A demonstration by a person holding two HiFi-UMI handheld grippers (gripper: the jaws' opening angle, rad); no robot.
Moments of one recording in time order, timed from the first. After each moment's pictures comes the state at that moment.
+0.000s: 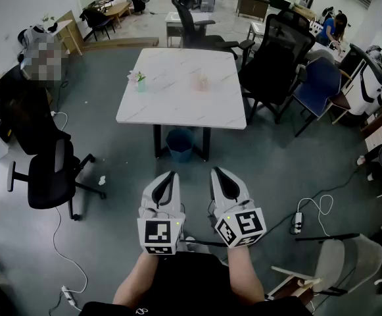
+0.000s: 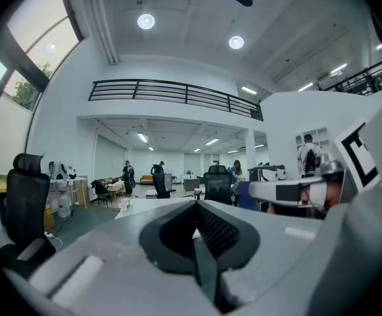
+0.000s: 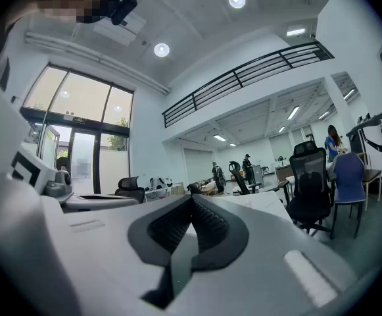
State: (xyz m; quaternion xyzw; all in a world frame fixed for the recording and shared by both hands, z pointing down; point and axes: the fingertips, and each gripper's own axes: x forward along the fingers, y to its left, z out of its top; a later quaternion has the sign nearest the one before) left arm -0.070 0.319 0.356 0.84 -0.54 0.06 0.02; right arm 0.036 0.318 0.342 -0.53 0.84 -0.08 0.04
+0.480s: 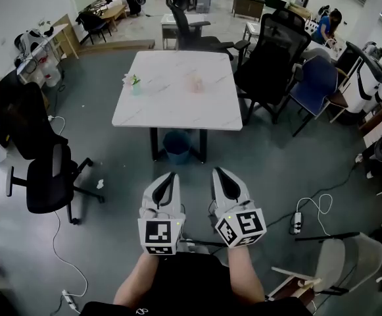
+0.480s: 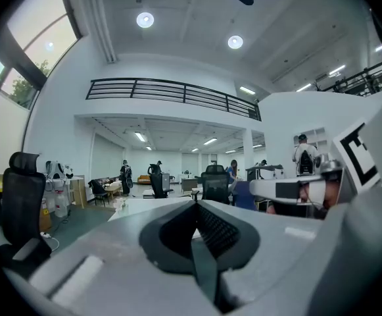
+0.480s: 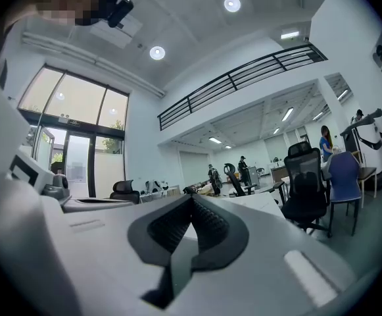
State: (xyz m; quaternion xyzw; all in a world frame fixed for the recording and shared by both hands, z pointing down) left arm -0.054 0.313 0.361 0.84 -0.53 0.06 0.02; right arm 0.057 0.312 0.344 -0.54 0.83 -0.08 0.06
